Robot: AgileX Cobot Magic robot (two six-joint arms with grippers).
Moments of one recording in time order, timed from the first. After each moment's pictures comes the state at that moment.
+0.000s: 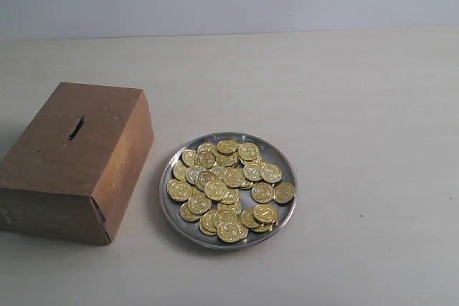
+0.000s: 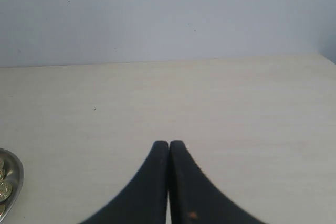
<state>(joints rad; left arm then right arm) -0.08 0.01 0.00 -0.20 0.33 0.16 0.02 0.01 0.00 0.03 0.29 0.01</state>
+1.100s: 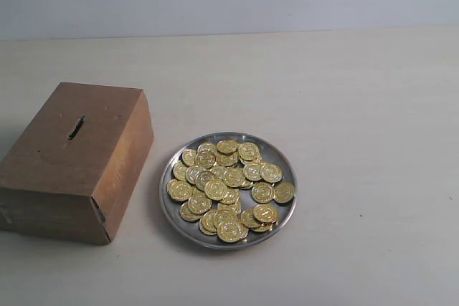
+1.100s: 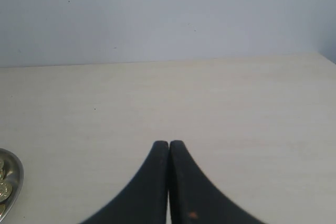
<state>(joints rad) -0.08 0.01 0.00 -0.04 0.37 -0.05 0.02 0.01 0.00 0.03 0.29 0.01</state>
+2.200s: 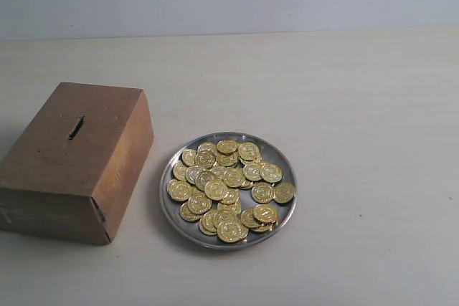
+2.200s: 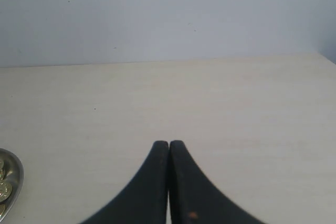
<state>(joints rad) -0.08 0.01 0.00 -0.06 0.37 -0.01 0.02 0.01 0.00 0.03 0.29 0.01</state>
